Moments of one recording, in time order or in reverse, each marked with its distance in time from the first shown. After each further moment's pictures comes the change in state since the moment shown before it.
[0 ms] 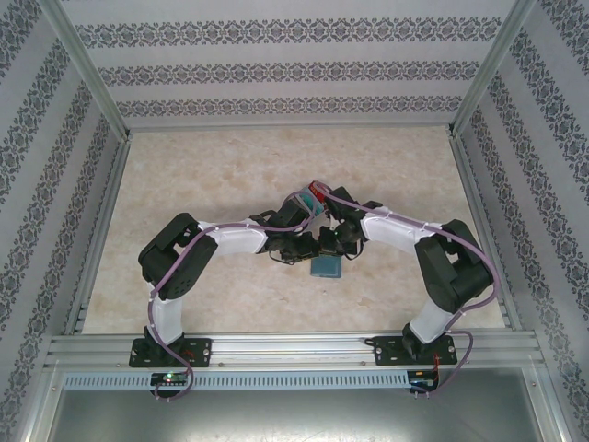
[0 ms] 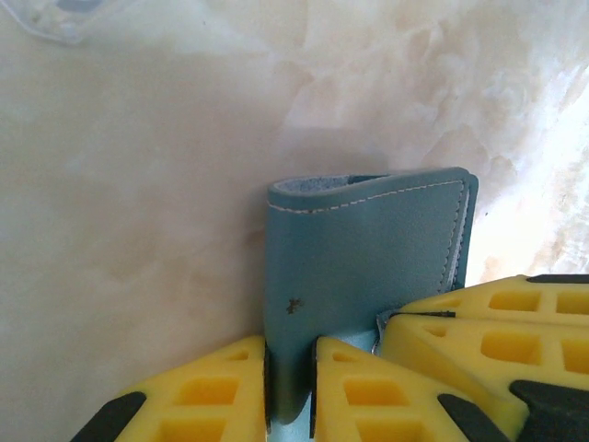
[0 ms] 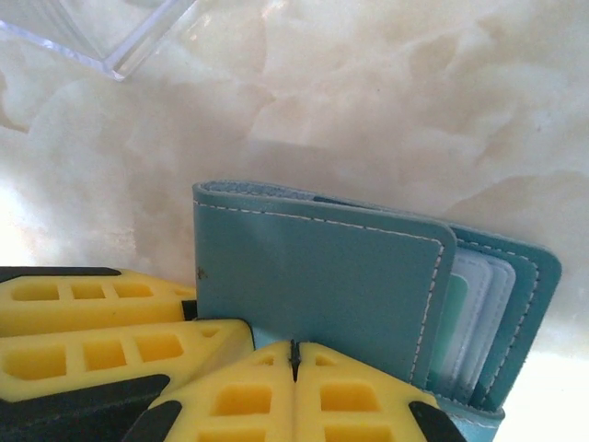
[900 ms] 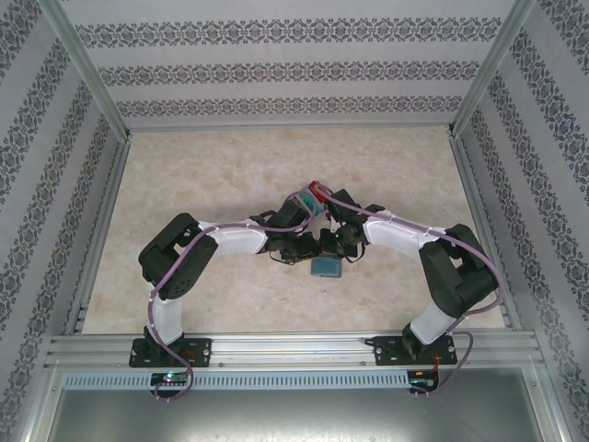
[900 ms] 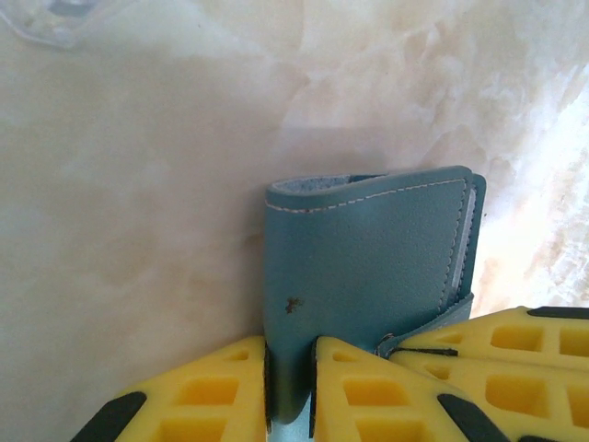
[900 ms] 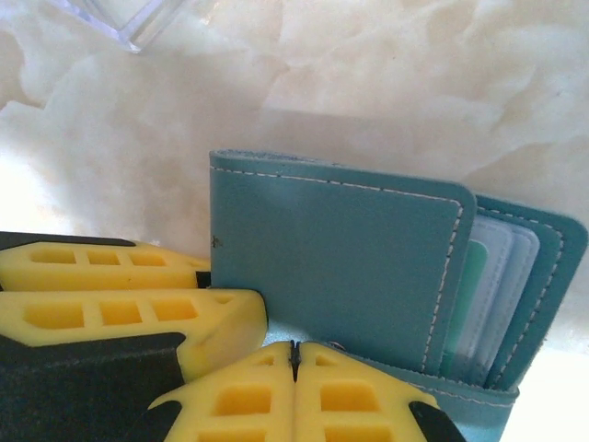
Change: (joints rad) left arm 0.000 0.000 -0.002 0.009 -0.003 0.000; right arm 0.008 -0.021 -0.014 -0.002 -0.012 0.003
